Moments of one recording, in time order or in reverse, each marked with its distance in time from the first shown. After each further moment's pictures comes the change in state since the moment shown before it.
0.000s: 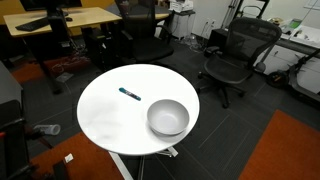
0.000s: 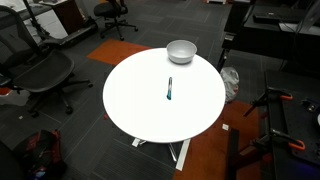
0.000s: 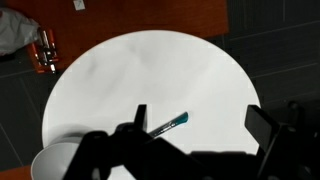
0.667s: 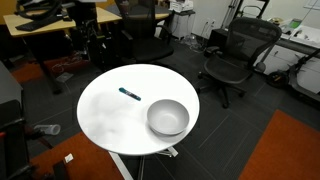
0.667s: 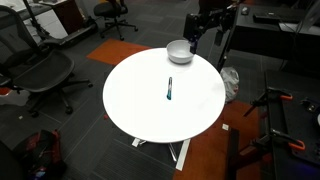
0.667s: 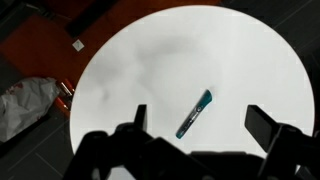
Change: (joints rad) arm -0.019 0.249 0.006 0.172 -0.002 0.038 0.467
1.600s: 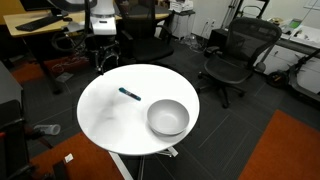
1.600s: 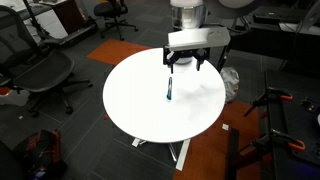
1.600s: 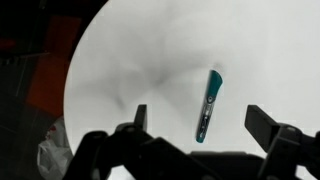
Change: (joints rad) arm 0.044 0.295 -0.001 0.121 -0.086 0.159 0.509
